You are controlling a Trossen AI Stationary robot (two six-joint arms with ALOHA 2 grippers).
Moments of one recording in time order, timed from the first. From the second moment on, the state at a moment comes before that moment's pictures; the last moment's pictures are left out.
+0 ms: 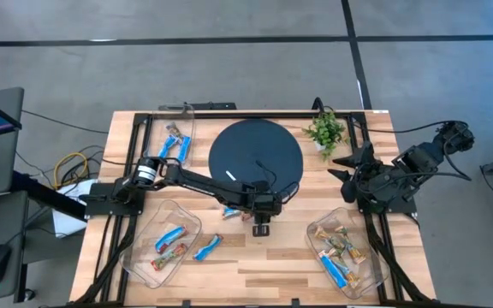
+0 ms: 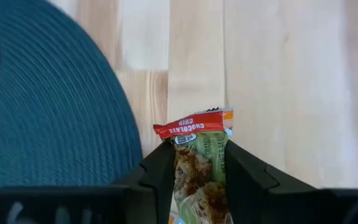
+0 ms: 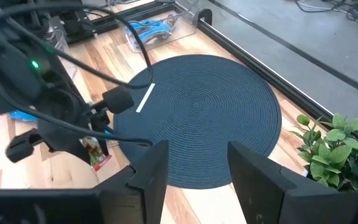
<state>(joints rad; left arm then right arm) -0.15 2.18 1.69 -0.55 -0.11 -0.13 0.58 0.77 0.97 -1.12 0.81 0.79</state>
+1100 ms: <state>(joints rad) -0.28 2.11 2.11 -1.57 -0.19 -0.64 0.58 0.85 0.97 -1.12 0.81 0.81</state>
